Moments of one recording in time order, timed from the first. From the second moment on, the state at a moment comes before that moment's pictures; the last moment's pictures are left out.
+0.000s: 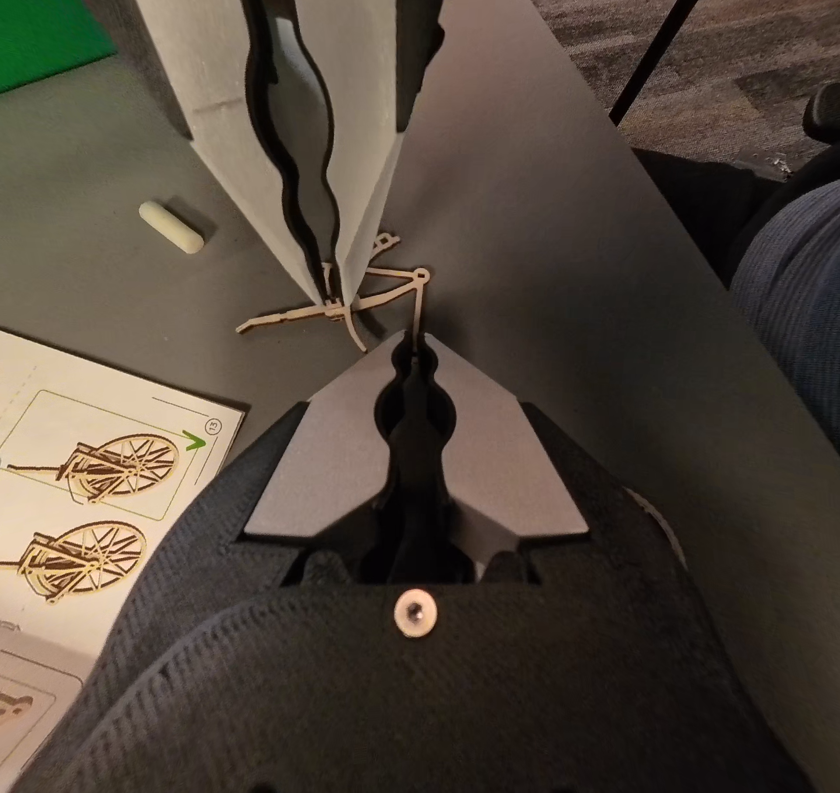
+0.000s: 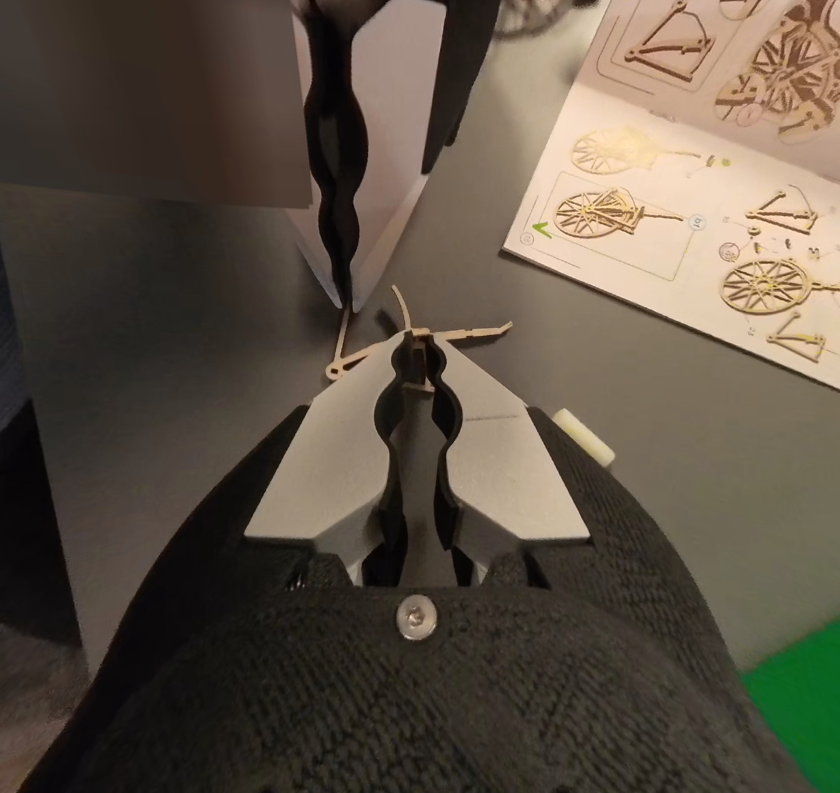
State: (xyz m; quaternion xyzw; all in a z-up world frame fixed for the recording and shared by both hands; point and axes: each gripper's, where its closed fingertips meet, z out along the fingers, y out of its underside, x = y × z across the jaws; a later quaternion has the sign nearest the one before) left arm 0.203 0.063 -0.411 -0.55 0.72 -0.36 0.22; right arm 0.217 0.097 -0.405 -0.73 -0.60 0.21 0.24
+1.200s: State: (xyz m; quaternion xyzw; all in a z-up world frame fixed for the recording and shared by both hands) left arm 0.204 0.063 -0.411 -0.56 0.71 -0.36 0.22; right arm 0.215 0.097 -0.407 -0.75 -0.64 0.09 0.13
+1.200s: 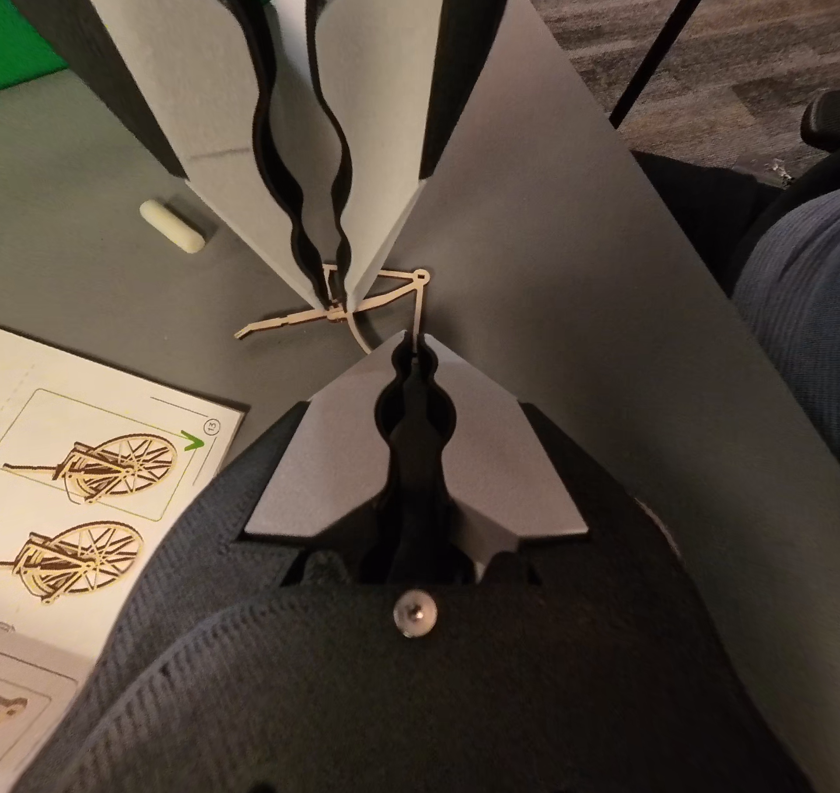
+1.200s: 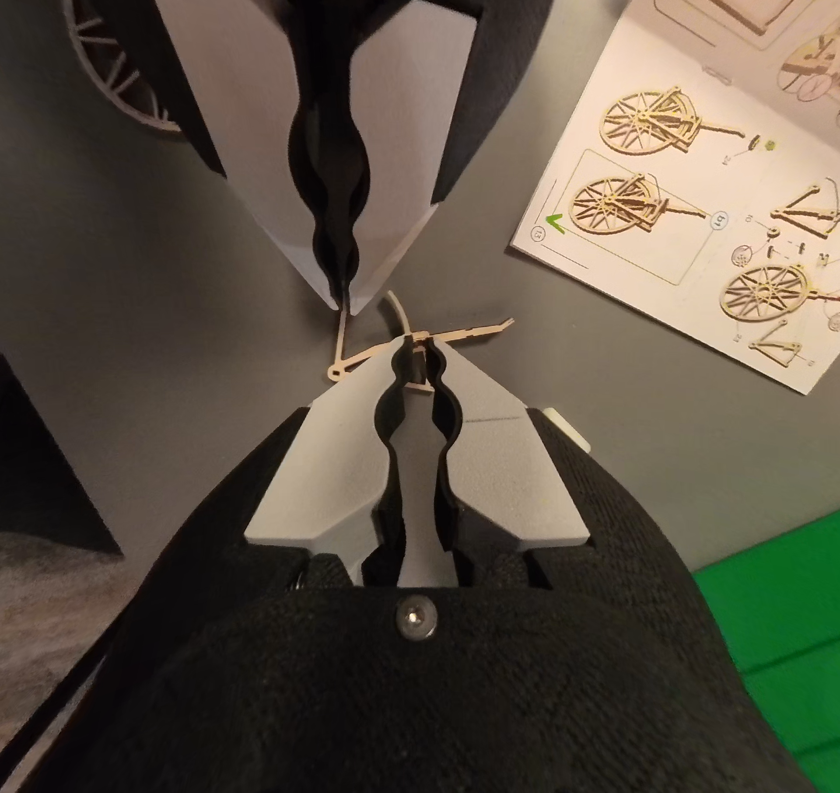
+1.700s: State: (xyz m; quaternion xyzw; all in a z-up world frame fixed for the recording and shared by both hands) left arm 0.150 0.123 -0.326 -0.66 0.53 -0.38 0.37; right arm 0.208 0.096 -0.405 -0.77 -0.58 0.13 0.25
